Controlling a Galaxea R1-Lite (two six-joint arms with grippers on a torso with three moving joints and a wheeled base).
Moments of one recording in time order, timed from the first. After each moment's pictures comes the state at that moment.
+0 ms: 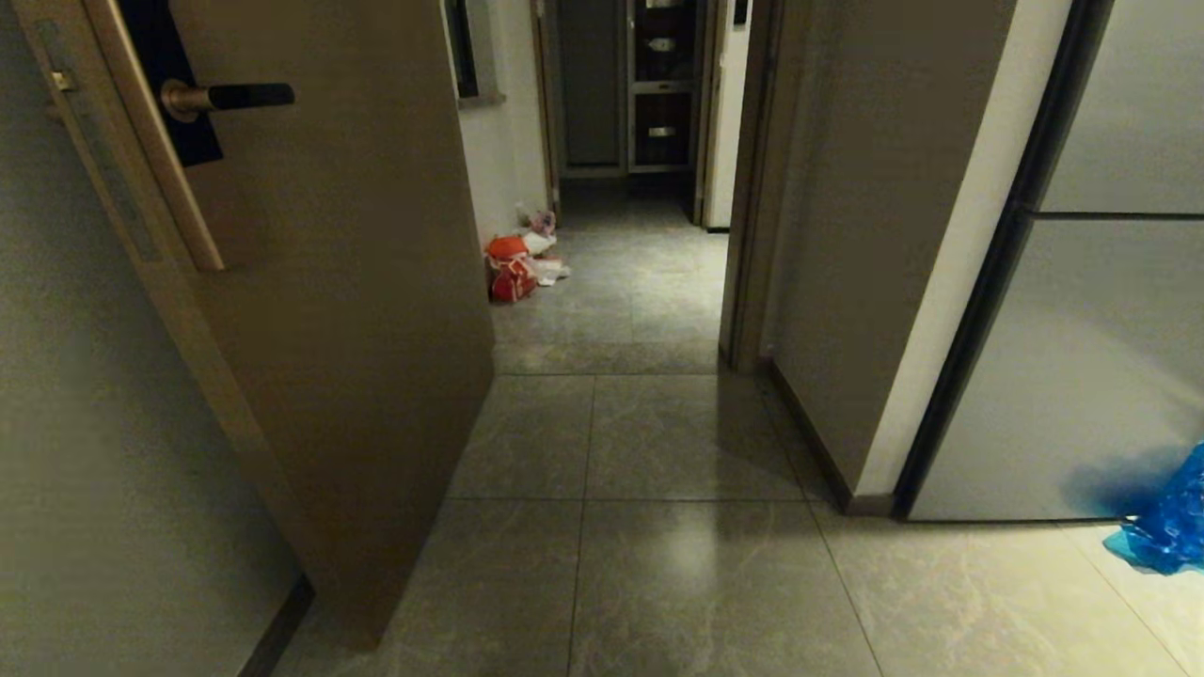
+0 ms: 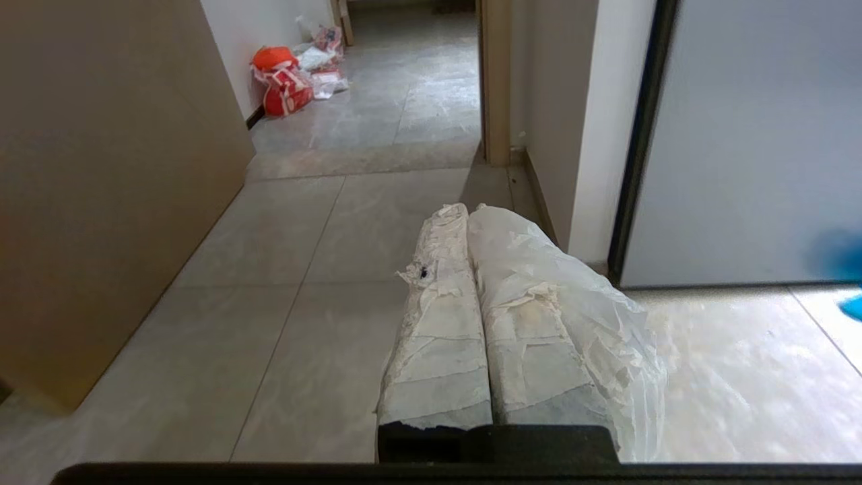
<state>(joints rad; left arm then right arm) 0.00 0.00 0.00 0.00 0.01 -0.01 0.01 0.00 0.00 -0.04 -0.02 0.05</state>
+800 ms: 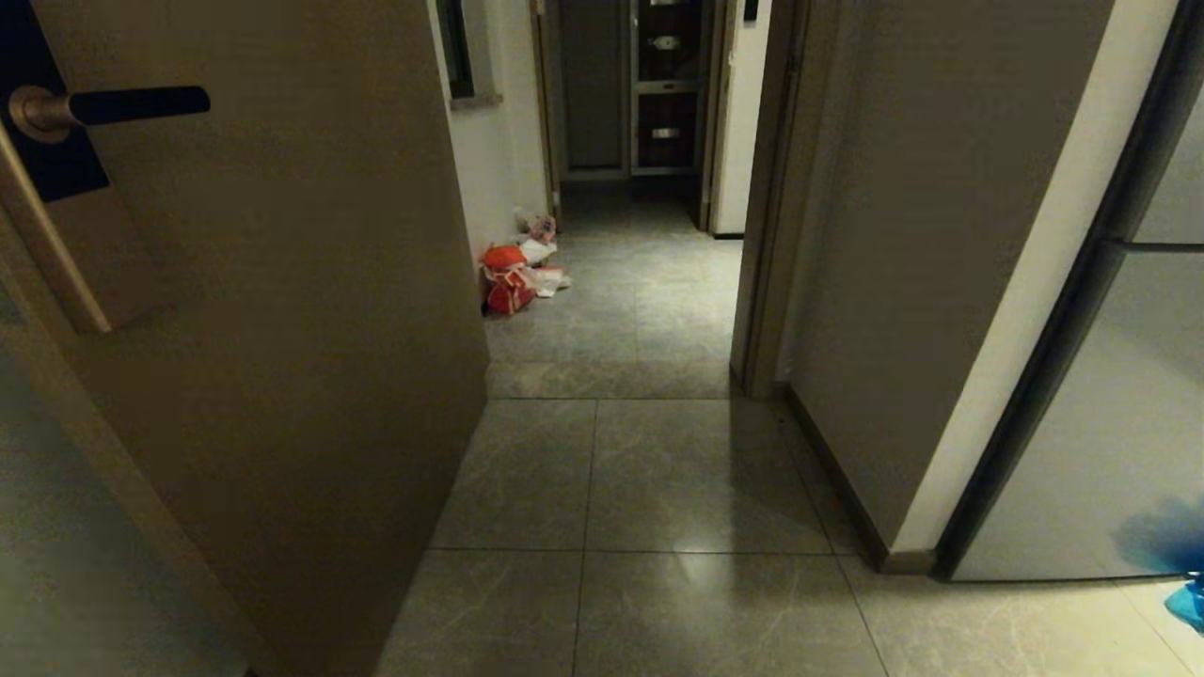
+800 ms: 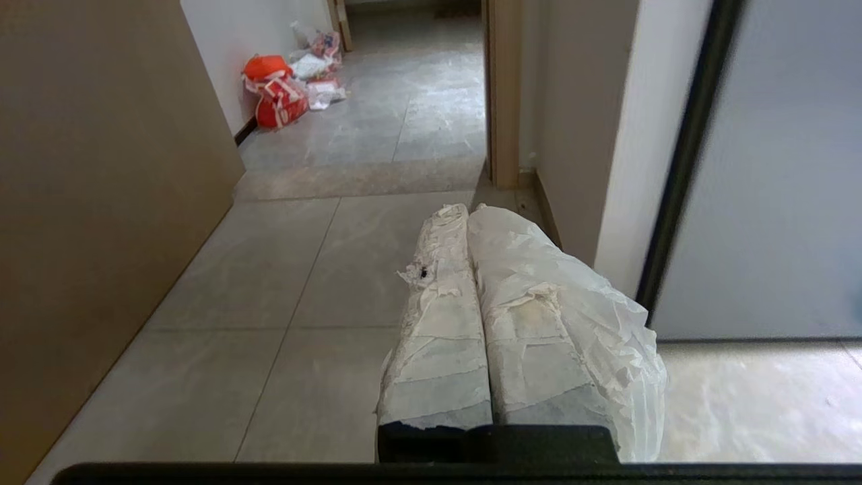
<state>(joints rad) 0.00 0.00 0.00 0.00 0.01 -0.01 0.01 0.00 0.00 -0.04 -0.02 0.05</state>
